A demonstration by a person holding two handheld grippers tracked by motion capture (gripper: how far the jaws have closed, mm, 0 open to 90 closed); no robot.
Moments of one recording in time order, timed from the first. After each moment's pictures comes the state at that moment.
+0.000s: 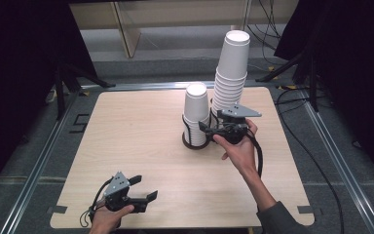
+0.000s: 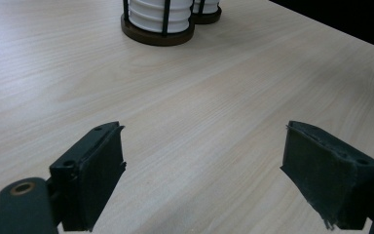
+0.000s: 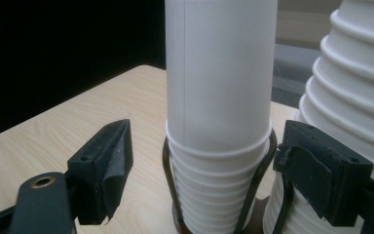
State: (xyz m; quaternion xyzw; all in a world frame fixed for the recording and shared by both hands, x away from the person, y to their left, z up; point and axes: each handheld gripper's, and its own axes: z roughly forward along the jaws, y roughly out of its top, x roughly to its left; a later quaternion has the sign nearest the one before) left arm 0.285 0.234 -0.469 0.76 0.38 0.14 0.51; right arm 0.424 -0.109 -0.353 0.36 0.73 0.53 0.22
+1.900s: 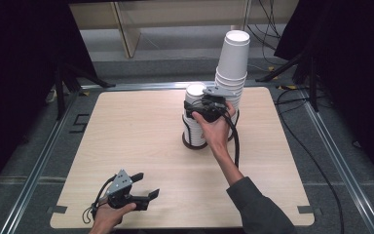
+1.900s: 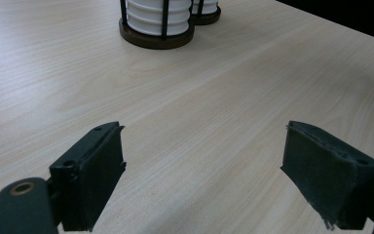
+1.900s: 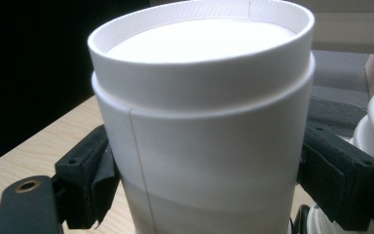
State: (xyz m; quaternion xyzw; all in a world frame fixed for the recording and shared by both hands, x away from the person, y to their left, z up) left arm 0.292 0.231 -0.471 0.76 0.37 0.15 0.51; right arm 0.480 -0.053 -0.346 0.44 0.69 0.52 0.24
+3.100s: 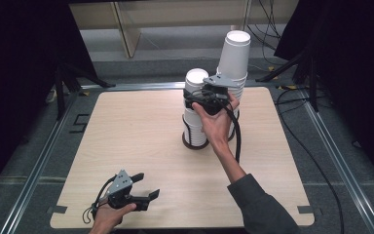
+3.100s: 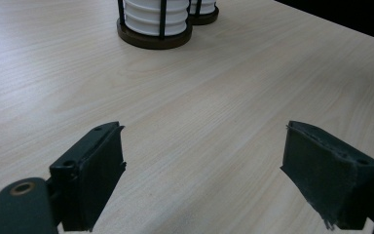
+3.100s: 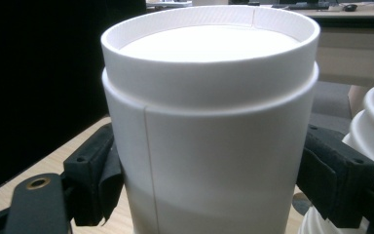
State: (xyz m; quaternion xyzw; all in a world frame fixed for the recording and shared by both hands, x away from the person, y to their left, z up) left arm 0.291 0.231 -0.471 0.77 0.36 0.15 0.51; right arm 0.464 -0.051 -0.296 0.43 0.67 0.54 0.27
